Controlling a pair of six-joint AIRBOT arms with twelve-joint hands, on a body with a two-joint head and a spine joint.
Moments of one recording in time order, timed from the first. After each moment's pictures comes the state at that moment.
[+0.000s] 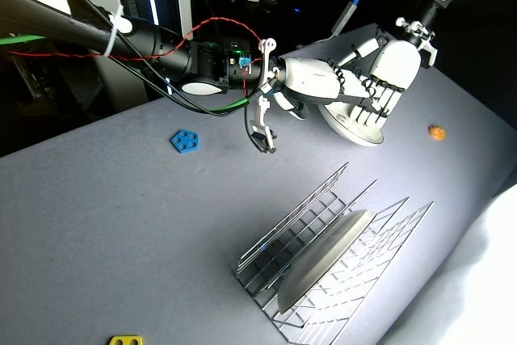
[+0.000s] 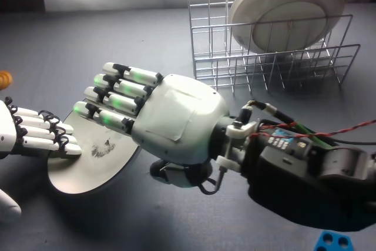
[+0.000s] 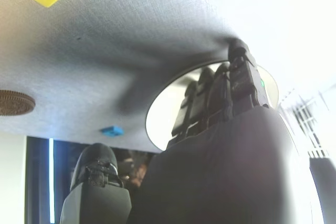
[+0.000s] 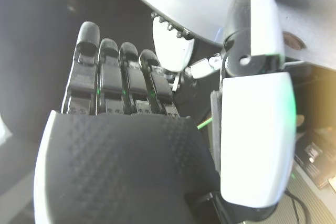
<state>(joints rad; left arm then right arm) 0.80 -0.96 1.58 1.53 -0.93 -0.34 -0.50 -1.50 1.06 0.28 0.67 -1.71</state>
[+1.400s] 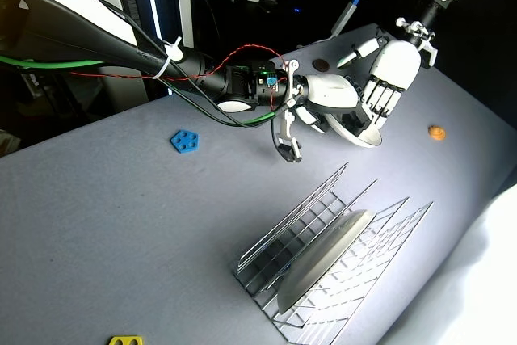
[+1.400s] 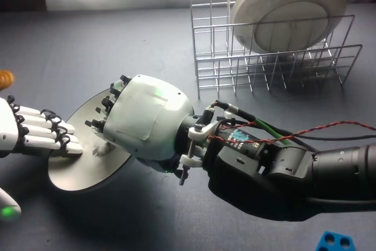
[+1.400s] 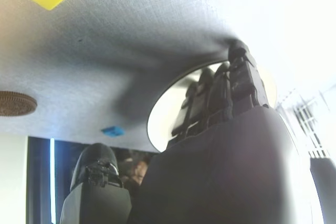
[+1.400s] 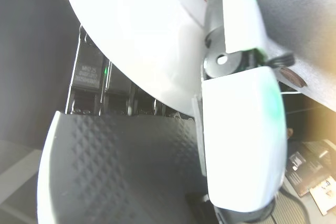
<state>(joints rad) 0.73 -0.96 1.59 1.60 -0.93 -0.36 -0.50 -1.68 1.28 0.22 0.72 -1.71</state>
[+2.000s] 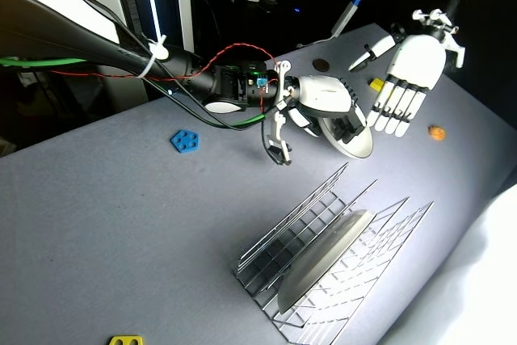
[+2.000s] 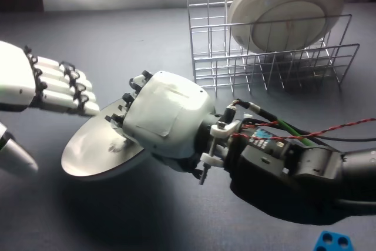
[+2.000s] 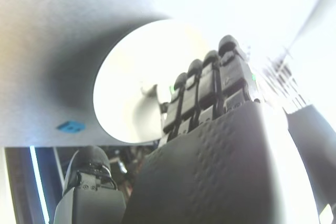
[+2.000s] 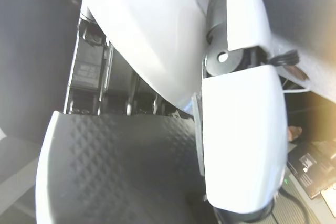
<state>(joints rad) 0.46 -0.95 1.58 1.72 -0.93 -0.36 -0.52 -1.58 1.17 0.24 0.73 -1.72</state>
